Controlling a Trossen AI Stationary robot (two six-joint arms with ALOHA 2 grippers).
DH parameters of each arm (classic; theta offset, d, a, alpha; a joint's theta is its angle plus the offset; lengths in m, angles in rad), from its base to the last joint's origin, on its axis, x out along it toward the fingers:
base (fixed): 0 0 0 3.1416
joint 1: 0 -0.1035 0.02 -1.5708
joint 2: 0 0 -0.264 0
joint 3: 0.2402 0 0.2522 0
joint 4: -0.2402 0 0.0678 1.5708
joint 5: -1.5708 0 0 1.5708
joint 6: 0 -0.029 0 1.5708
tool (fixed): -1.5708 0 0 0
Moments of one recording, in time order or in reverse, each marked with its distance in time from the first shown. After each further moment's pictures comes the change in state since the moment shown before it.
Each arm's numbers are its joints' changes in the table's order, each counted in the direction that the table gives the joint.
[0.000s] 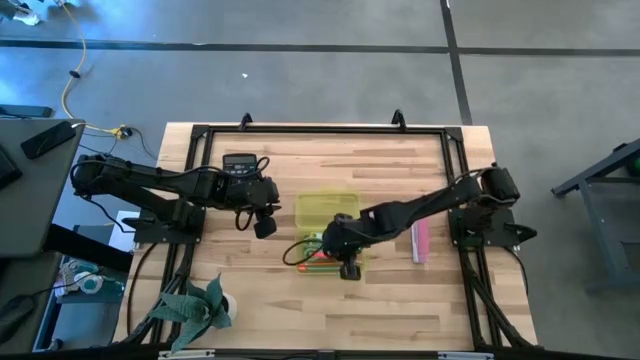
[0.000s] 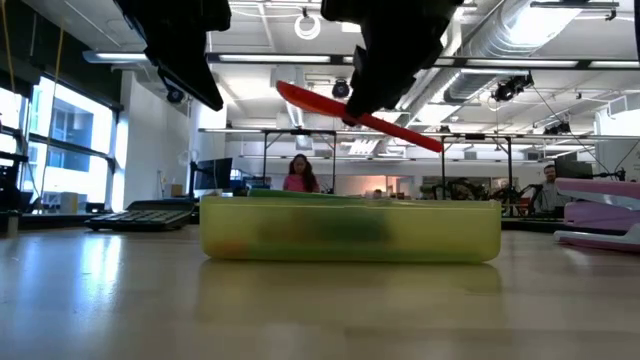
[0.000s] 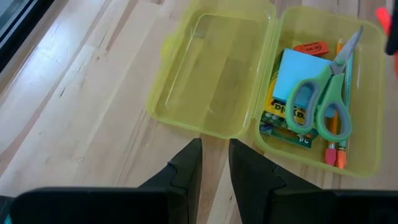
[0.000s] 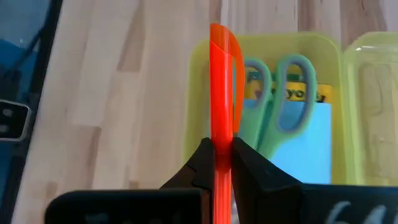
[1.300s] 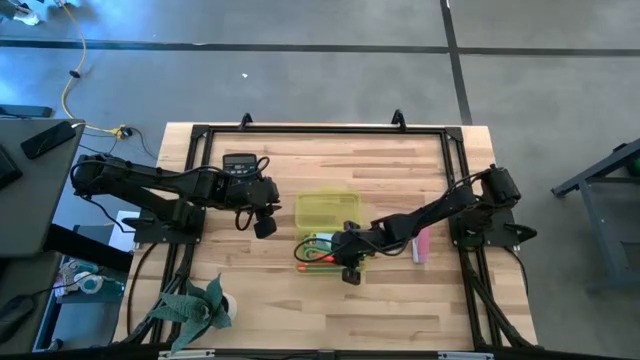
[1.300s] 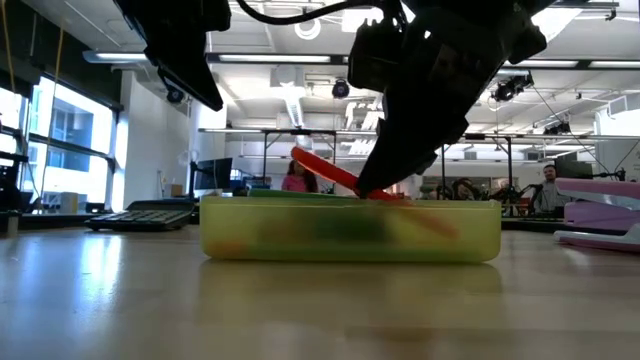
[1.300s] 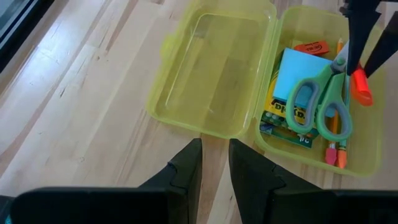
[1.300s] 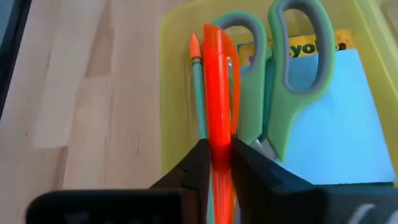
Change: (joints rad) left arm 0.000 0.000 0.000 -0.001 0.000 -0.003; right arm -0.040 0.000 -0.335 0.465 0.087 -0.187
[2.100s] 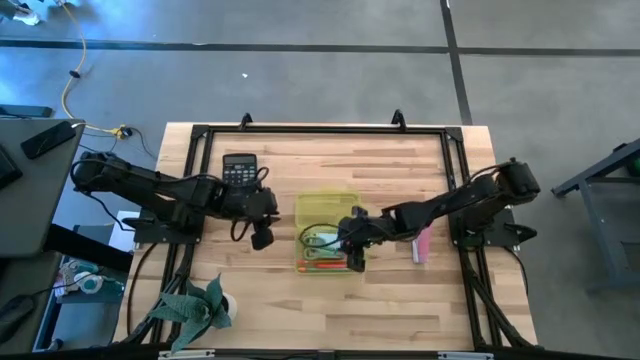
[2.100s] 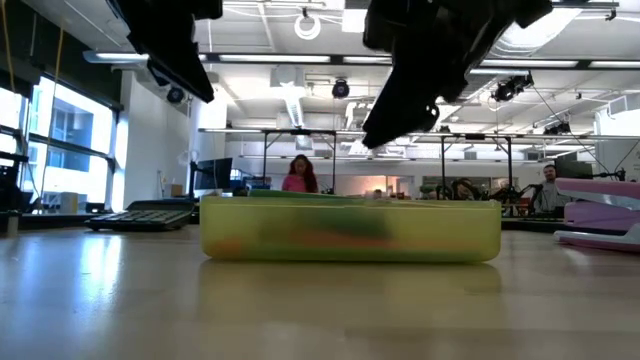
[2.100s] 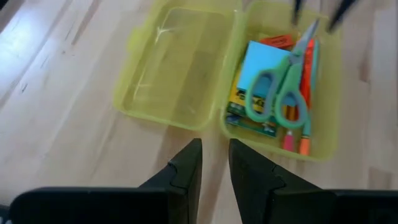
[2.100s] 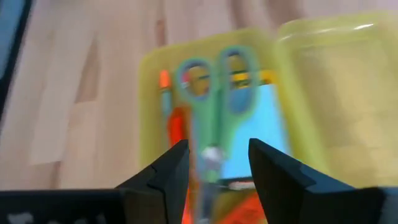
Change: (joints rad) left arm 0.102 0.000 0.000 0.000 0.008 0.082; right arm 0.037 0.158 0.001 -0.129 0.081 0.028
